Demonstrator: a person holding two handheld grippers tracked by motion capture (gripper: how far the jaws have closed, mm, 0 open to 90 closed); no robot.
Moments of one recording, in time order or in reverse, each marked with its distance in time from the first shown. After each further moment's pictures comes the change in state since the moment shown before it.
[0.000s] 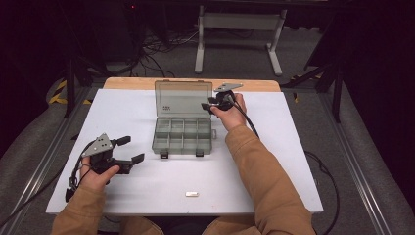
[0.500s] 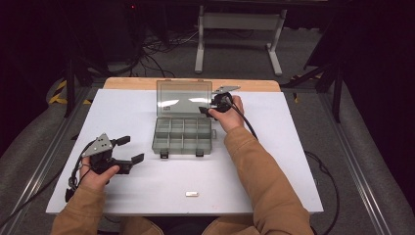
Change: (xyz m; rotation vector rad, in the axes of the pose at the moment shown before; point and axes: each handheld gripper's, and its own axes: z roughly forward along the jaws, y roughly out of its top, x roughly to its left) left arm 0.001 0.000 -0.001 0.003 0.009 0.009; right arm 0.000 -0.009 0.013 0.022 0.006 0.025
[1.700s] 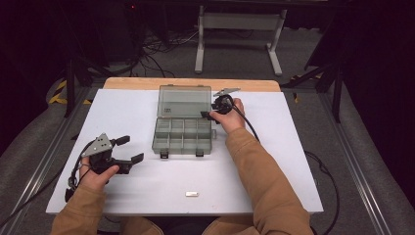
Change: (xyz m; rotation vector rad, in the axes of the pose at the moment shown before) left arm 0.001 0.000 -0.001 0.005 0.008 0.007; right arm -0.007 -0.012 0.005 0.082 0.011 0.062
